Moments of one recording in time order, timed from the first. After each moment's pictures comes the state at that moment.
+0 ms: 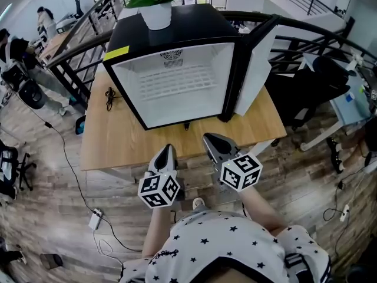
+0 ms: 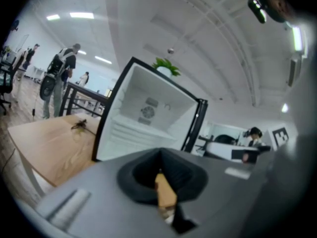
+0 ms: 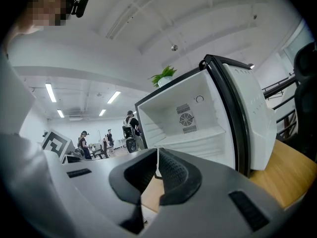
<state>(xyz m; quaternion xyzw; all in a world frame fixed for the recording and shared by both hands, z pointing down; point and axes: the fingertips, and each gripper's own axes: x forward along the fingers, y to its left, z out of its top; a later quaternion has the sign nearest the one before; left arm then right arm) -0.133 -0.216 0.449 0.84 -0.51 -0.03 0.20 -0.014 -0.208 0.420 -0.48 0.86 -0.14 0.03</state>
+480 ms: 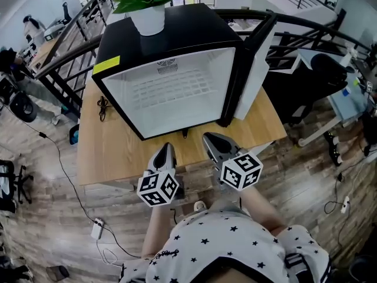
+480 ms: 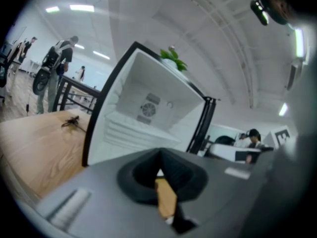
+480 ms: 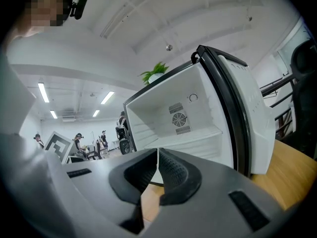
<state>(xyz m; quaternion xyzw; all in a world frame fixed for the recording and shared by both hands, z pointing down) -0.122 -0.276 0.462 0.85 -0.49 -0.03 0.22 0.000 -0.255 0.429 -0.51 0.85 -0.15 0.03</state>
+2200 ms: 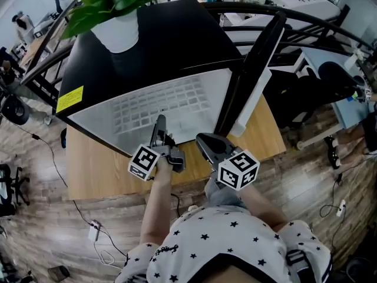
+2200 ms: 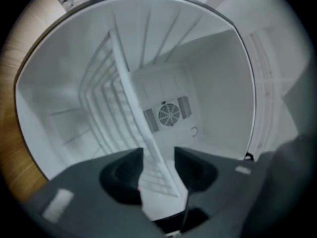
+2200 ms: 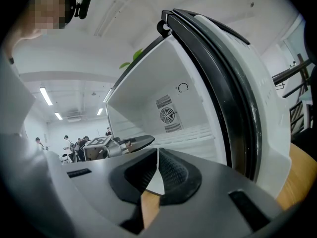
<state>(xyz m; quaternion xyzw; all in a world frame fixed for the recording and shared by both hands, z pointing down) -0.062 -0.457 0.482 0.72 -0.41 -0.32 0.46 0.048 -0.350 0.456 -0.47 0.86 -0.17 0.01</state>
